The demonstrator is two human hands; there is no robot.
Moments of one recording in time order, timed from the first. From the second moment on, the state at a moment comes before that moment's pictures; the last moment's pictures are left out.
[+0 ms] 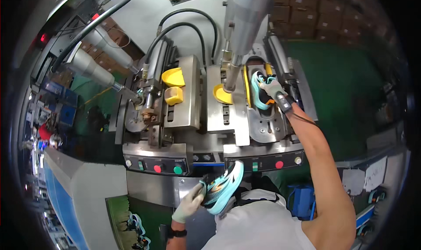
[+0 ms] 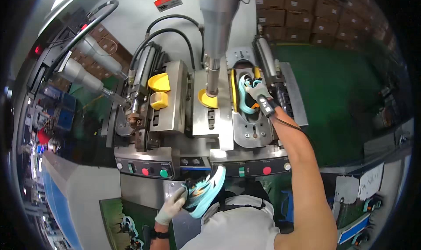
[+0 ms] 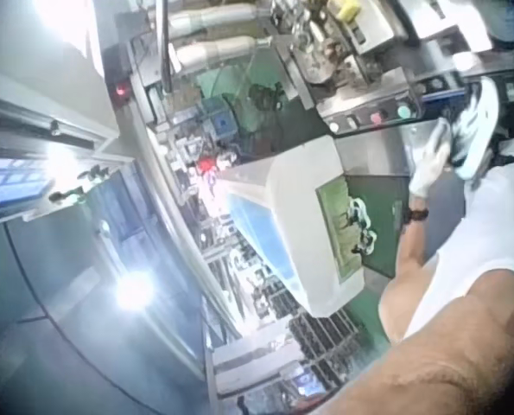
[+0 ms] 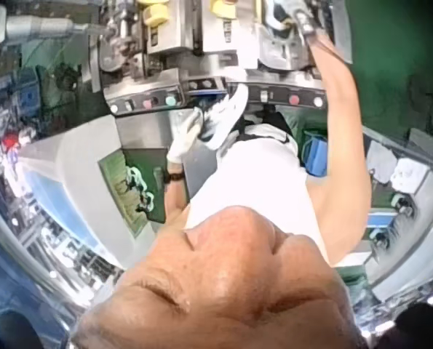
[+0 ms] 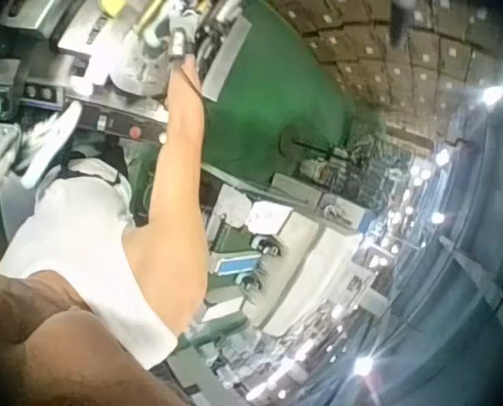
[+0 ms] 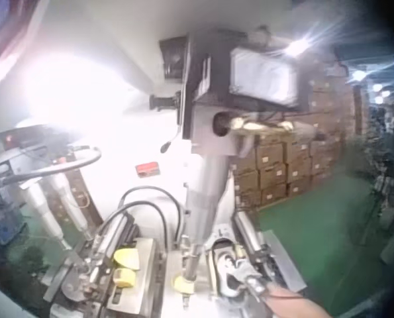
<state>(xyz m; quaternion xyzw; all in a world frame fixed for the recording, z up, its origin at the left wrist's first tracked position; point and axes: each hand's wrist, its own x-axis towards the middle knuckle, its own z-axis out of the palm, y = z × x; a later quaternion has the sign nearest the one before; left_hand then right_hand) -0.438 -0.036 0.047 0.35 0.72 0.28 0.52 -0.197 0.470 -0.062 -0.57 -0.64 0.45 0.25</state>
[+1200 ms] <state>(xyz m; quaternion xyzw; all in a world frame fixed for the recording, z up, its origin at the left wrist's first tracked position) -0.767 -0.511 -0.181 0.06 0.98 0.17 -0.07 -0.282 0.045 -0.092 -0.53 -0.72 0.45 -0.02</state>
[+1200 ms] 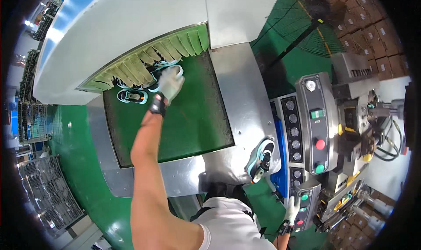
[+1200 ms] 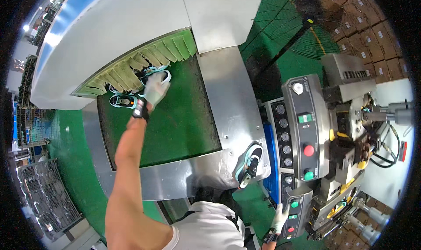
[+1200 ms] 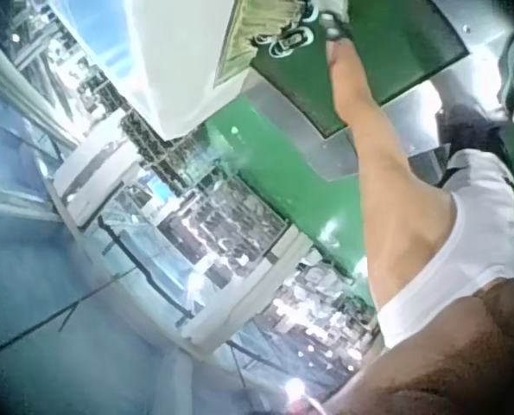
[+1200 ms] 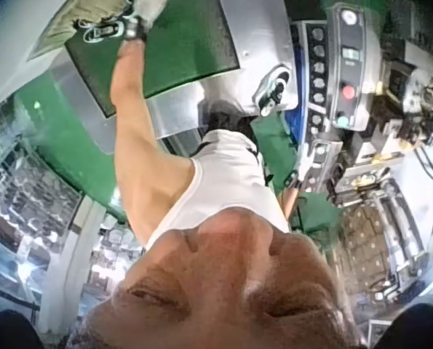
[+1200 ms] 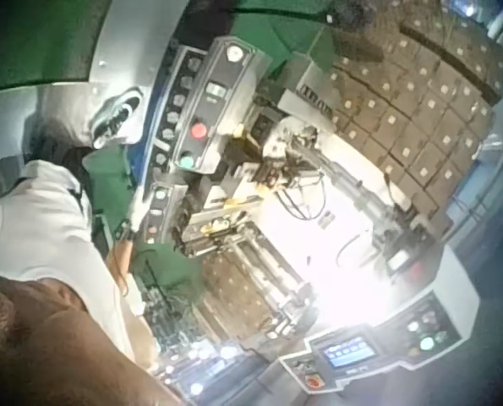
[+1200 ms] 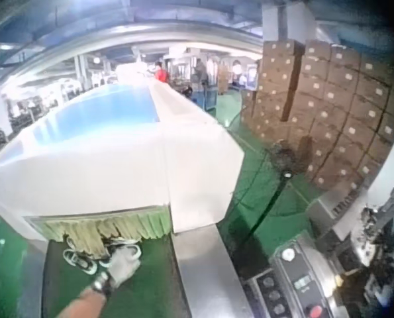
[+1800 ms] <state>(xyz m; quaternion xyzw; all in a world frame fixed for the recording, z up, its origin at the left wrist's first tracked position) -0.608 -0.392 -0.152 0.11 0.89 0.26 0.36 -0.299 -0.032 -0.123 -0.46 -0.65 0.58 -0.16</state>
